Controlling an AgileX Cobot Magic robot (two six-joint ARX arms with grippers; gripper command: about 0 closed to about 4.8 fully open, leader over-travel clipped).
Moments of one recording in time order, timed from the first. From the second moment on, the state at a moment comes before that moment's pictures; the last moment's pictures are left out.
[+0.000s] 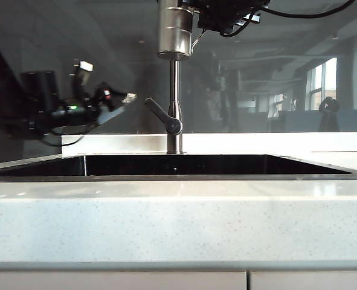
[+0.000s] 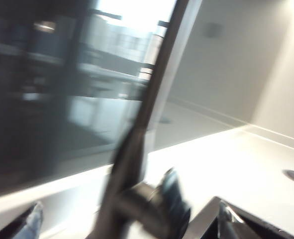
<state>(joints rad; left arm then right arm) -0.07 2.49 1.85 1.06 0.86 -0.50 0.41 1.89 1.62 0.40 0.05 0.02</state>
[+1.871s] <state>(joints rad) -0.14 2.54 2.00 0.89 1.04 -0.34 0.41 1.89 1.61 0.37 0.05 0.02</state>
